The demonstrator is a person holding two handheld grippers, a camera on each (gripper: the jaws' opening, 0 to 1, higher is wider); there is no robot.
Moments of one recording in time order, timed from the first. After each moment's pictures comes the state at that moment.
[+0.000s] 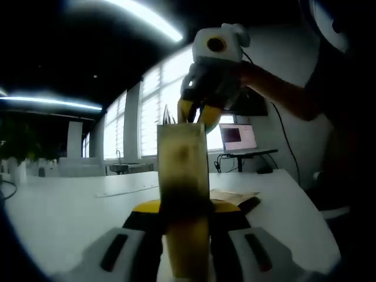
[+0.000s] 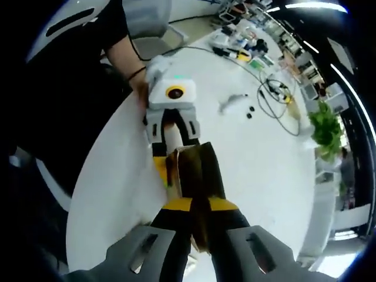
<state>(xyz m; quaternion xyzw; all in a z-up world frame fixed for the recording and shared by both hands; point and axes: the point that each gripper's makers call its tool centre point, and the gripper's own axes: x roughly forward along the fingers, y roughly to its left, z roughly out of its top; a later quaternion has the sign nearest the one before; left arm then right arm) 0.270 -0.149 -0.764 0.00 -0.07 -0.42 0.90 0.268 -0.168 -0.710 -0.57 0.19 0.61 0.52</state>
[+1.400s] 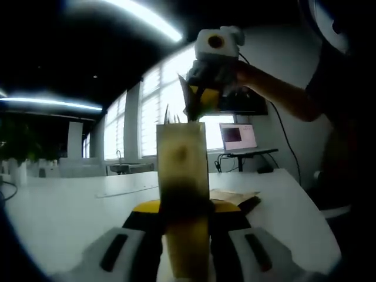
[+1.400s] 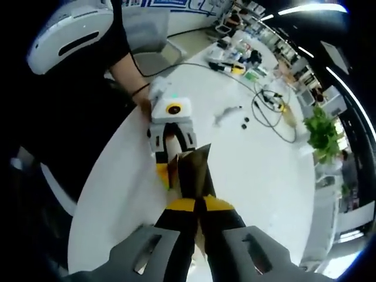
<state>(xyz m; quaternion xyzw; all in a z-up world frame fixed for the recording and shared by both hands) 0.270 -0.148 -0.765 0.00 -0.07 -0.42 0.91 0.267 -0.176 -0.676 -0.54 0.15 0.62 0.54</state>
